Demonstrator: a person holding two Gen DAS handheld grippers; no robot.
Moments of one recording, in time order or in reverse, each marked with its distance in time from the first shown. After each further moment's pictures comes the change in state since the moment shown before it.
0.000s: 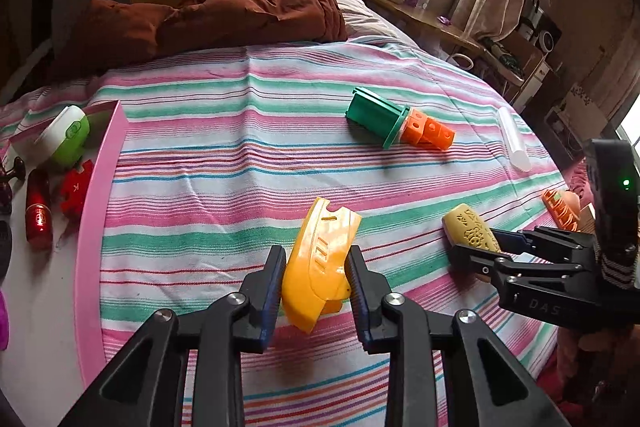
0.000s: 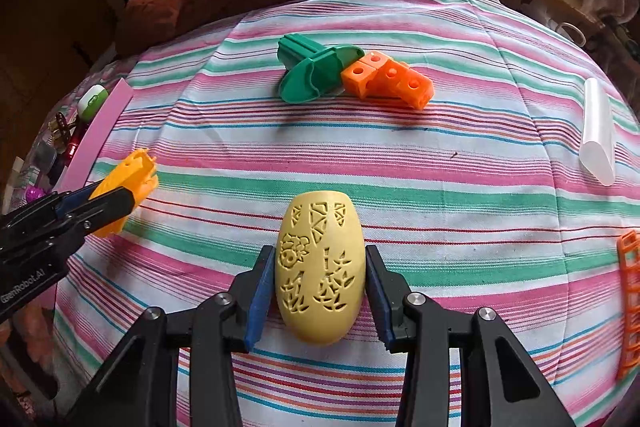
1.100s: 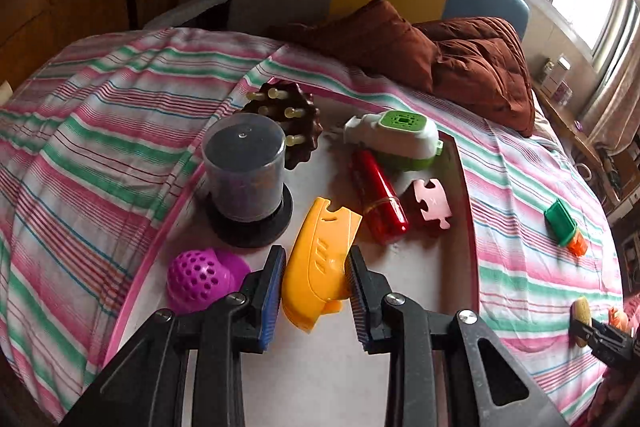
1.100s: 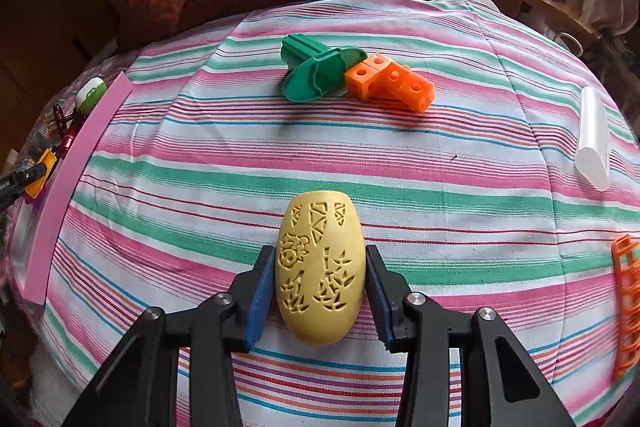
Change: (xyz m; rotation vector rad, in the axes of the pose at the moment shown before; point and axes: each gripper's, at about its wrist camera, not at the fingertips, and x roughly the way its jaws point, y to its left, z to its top) left arm -0.068 0.199 -0.029 -0.412 -0.101 0.332; right arm -0.003 0.003 -0.003 -0.027 -0.016 -0.030
